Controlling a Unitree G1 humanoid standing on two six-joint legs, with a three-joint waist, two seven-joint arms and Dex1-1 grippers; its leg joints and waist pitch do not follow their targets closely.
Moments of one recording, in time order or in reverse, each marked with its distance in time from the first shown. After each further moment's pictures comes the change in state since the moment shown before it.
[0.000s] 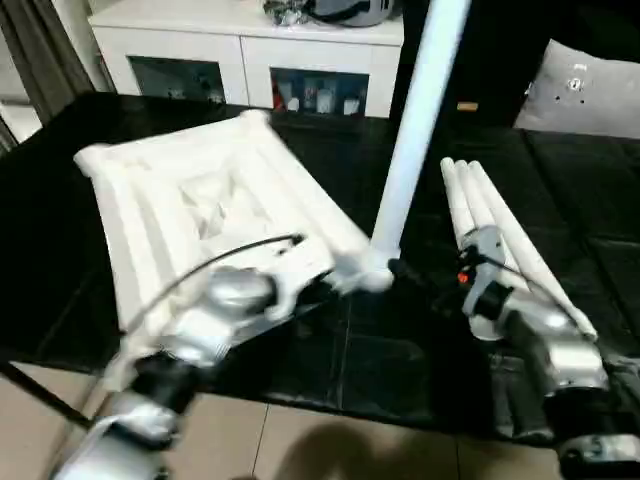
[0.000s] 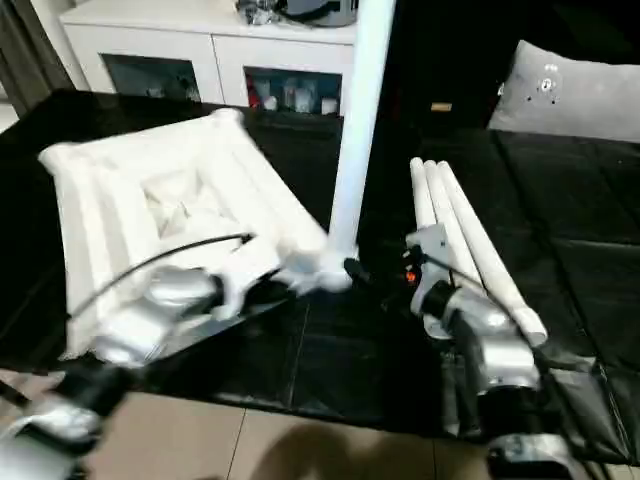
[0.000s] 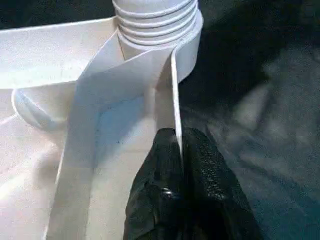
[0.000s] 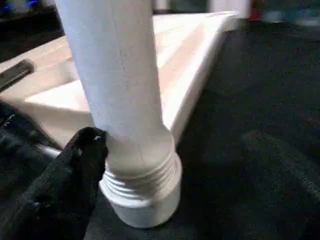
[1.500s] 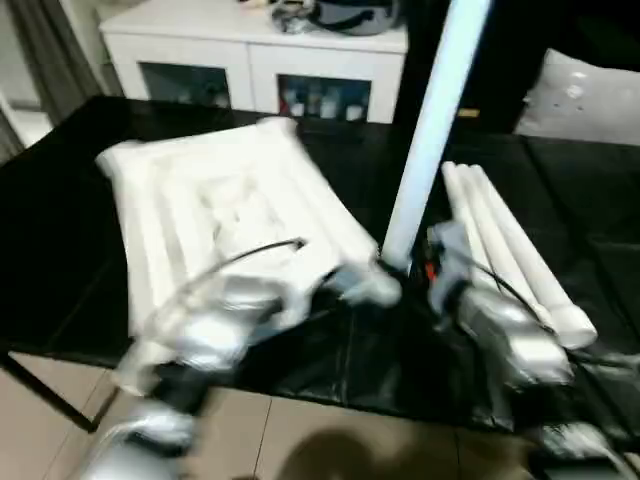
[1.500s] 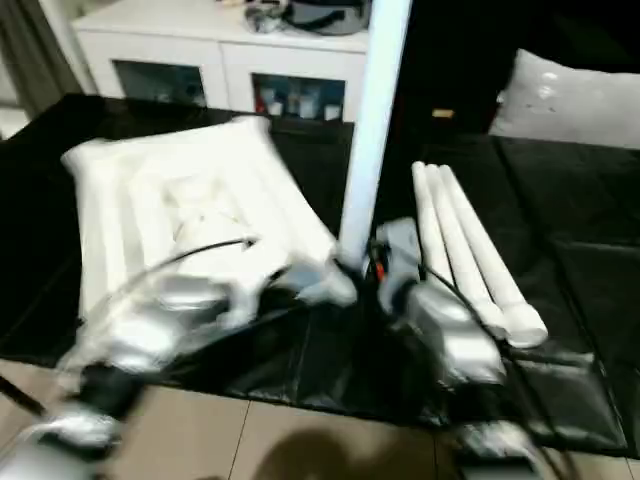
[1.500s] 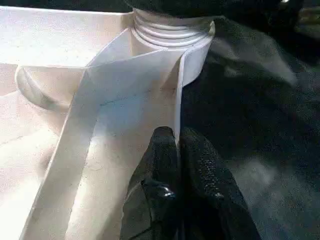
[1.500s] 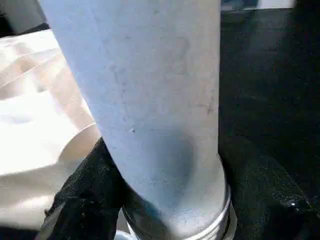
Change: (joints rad) left arm -0.030 -0.284 0.071 0.055 -0.004 0.215 0.372; right arm -0.089 0.226 -0.048 0.061 -0.071 0.114 -0.503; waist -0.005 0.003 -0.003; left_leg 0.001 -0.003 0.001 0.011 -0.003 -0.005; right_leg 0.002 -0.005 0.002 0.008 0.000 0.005
